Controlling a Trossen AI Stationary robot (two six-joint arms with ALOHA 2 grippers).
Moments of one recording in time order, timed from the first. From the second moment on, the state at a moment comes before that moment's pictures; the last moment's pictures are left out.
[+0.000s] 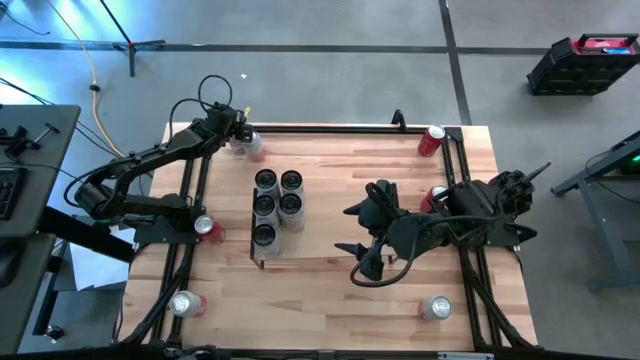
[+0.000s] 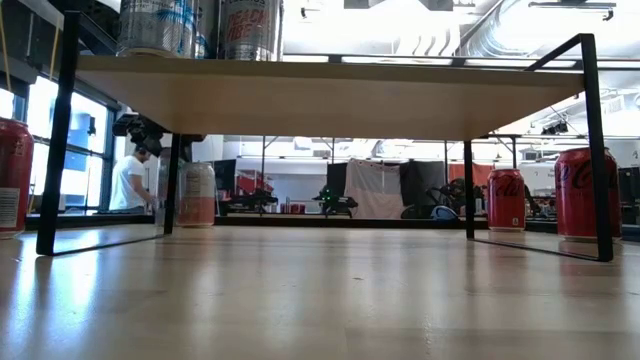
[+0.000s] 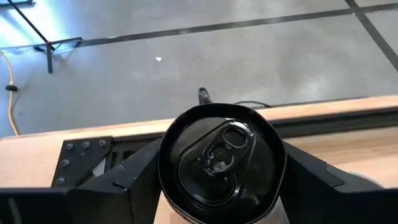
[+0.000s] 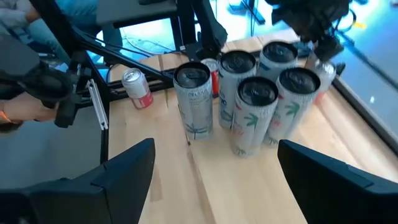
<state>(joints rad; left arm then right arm) 0.89 1.21 0.70 -0.27 -0.49 -0.34 0.50 1.78 2.31 -1.19 0.55 0.49</state>
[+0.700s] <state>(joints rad) 0.70 0.78 1.05 -0.71 -0.54 -0.31 0.50 1.80 2.31 -1.18 0.57 0.23</state>
